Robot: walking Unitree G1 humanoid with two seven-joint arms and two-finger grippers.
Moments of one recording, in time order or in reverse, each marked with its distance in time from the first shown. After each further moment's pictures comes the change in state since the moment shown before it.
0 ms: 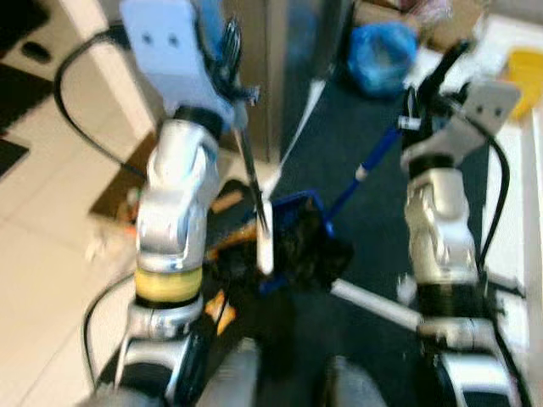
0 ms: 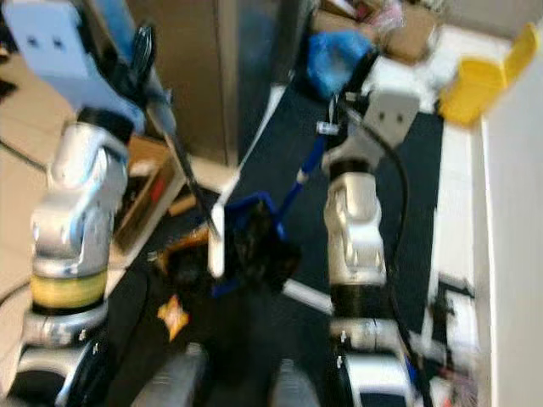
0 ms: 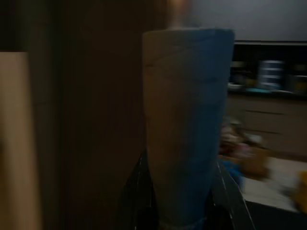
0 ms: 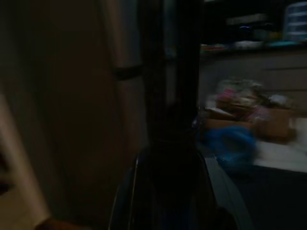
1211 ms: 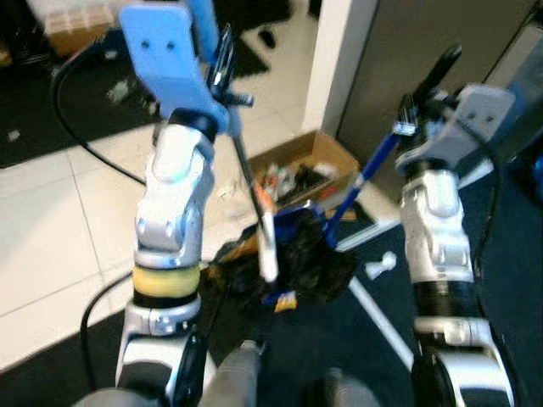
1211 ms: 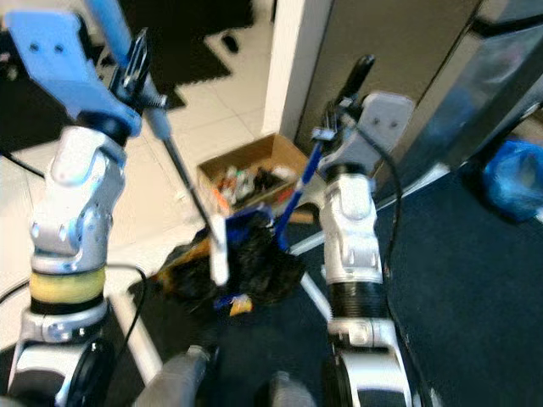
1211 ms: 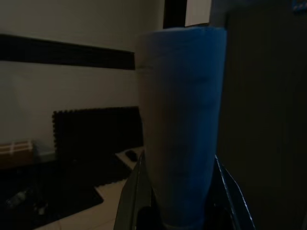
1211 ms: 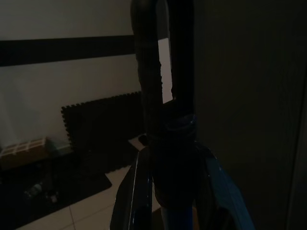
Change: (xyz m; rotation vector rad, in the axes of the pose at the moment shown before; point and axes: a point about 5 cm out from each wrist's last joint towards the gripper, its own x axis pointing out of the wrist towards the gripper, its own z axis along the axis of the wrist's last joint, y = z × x) left arm 0.001 0.002 -0.010 0.001 0.047 0.008; right arm 0.000 -0.005 -0.004 -0.006 0.024 -0.035
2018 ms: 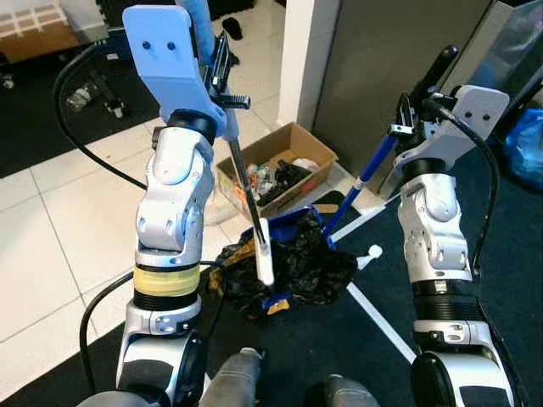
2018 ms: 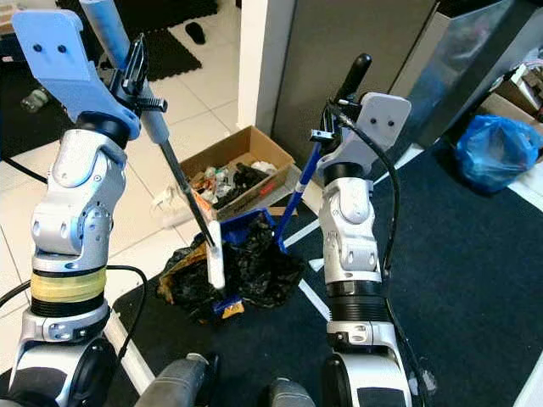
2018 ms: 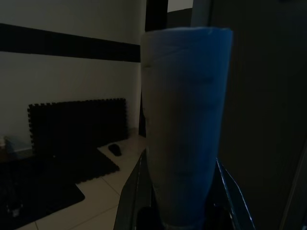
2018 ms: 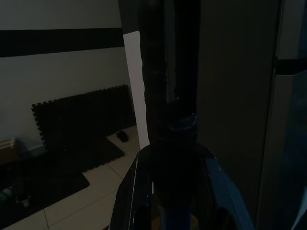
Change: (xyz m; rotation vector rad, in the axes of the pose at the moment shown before) left arm 0.000 0.003 -0.003 0.014 0.018 0.040; right arm -0.001 0.003 -0.005 0.009 0.019 0.011
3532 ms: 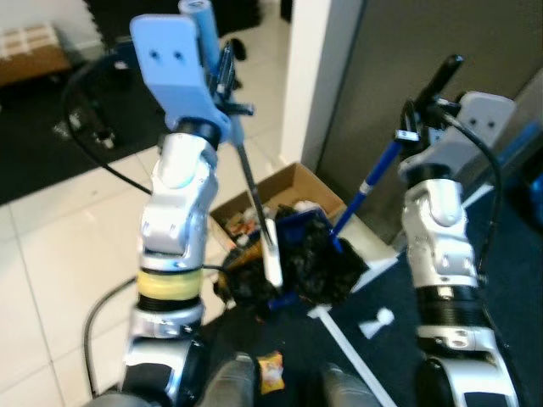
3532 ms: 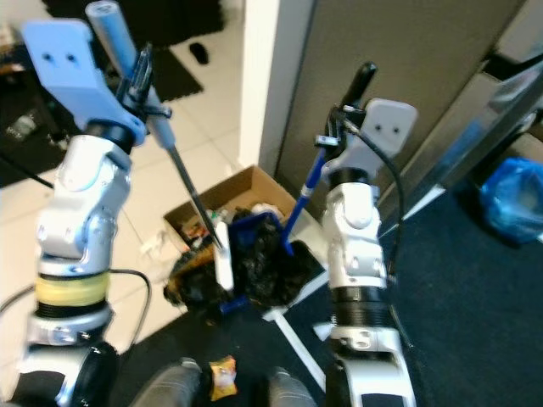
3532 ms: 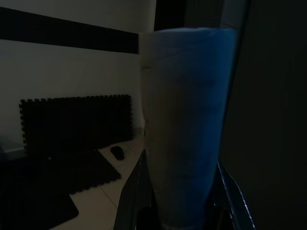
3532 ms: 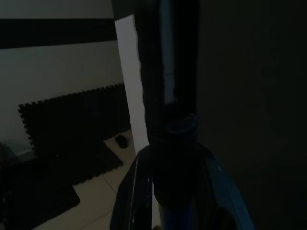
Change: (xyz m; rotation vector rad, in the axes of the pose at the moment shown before) left arm 0.000 0.004 -0.001 -0.003 0.005 0.014; right arm -0.001 0.001 -0.001 0.005 -0.001 -0.004
